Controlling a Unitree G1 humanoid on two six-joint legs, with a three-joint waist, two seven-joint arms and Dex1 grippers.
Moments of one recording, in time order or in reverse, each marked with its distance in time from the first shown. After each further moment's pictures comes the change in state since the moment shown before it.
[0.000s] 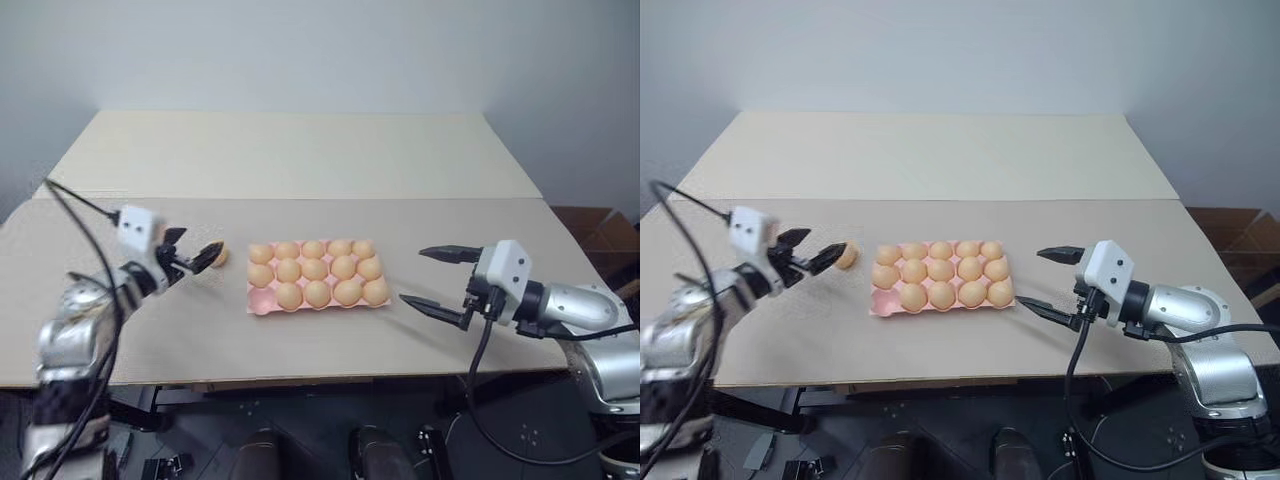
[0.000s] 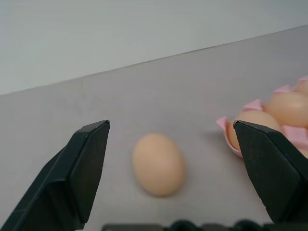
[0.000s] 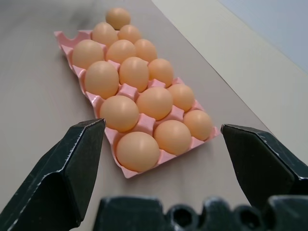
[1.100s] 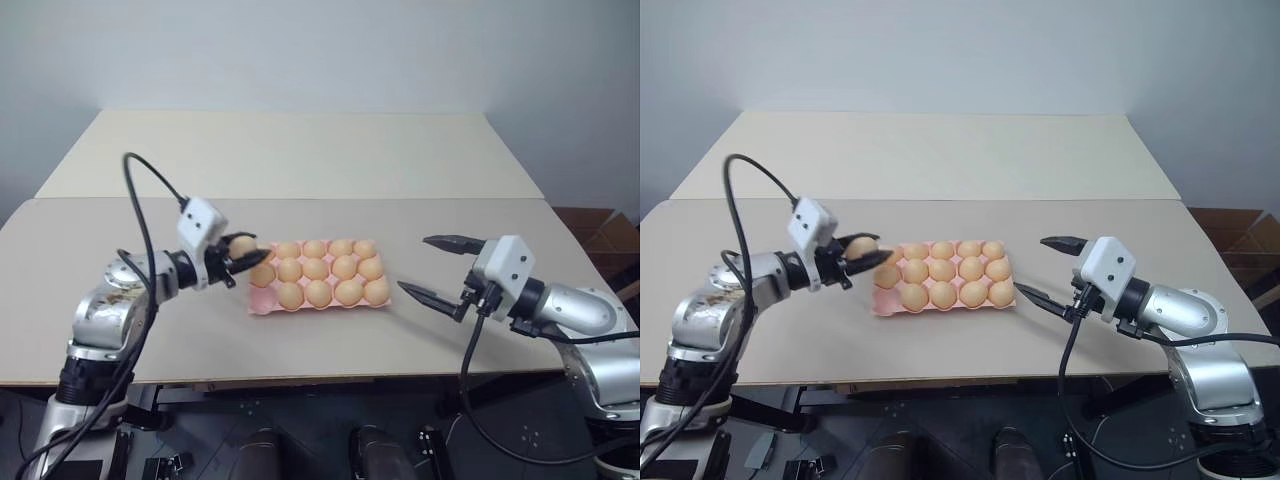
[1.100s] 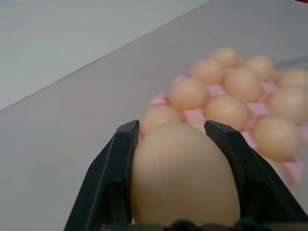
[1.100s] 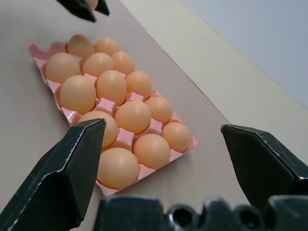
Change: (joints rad) left arm 0.024 0.044 -0.177 -0.275 -0.034 0.068 -0.291; right arm 0.013 0.025 -0.001 -0.056 -0.011 0.000 -0.102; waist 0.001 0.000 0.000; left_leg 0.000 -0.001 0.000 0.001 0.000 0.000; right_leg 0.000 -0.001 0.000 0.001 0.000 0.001
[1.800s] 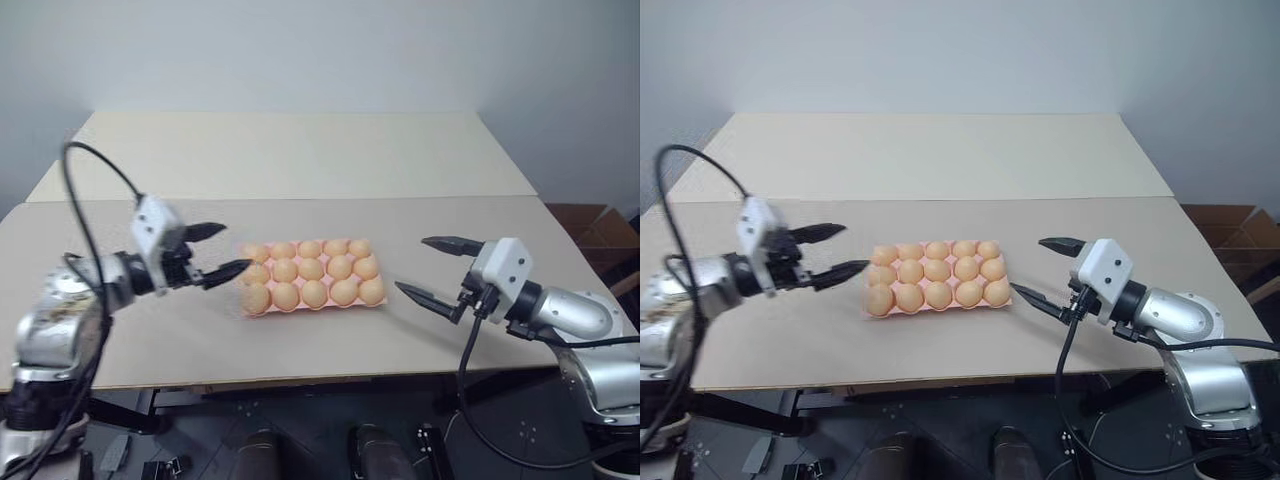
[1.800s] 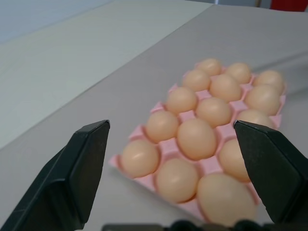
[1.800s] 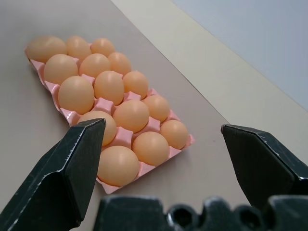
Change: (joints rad) left arm 0.166 0.180 0.274 -0.006 -0.074 -0.154 -0.165; right arm 0.007 0.015 0.005 -0.013 0.002 0.001 -0.016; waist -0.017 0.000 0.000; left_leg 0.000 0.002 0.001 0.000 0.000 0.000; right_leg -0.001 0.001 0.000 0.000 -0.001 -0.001
